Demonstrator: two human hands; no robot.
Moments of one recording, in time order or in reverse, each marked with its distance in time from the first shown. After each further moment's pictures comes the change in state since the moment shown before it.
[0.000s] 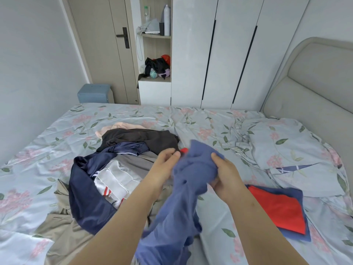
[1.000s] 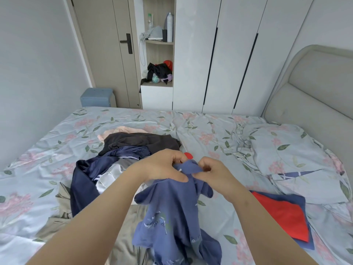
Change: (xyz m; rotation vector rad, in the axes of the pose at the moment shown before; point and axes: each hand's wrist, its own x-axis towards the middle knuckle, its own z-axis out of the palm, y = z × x) left_hand 0.008 0.050 -0.032 0.799 -0.507 0.258; right_hand -0.001 -0.008 0.011 -0.983 -0.261 -0.254
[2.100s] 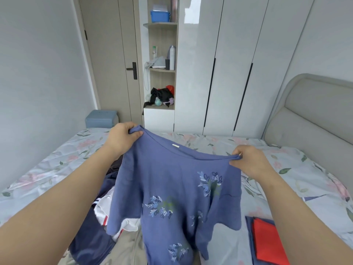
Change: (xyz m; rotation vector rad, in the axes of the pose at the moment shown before) left_hand 0.000 -0.007 -0.120 0.127 0.866 -0.131; right_hand 0.034 -0.040 -0.103 -0.513 0.362 -0.055
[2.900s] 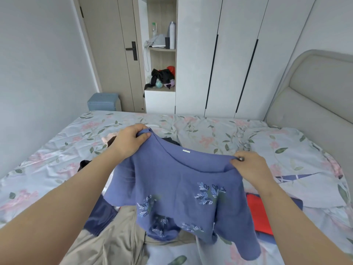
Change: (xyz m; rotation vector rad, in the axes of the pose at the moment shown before) left_hand -0.068 0.010 0.037 0.074 -0.185 0.045; right_hand -0.064 0.046 0.008 0.012 -0.035 0.164
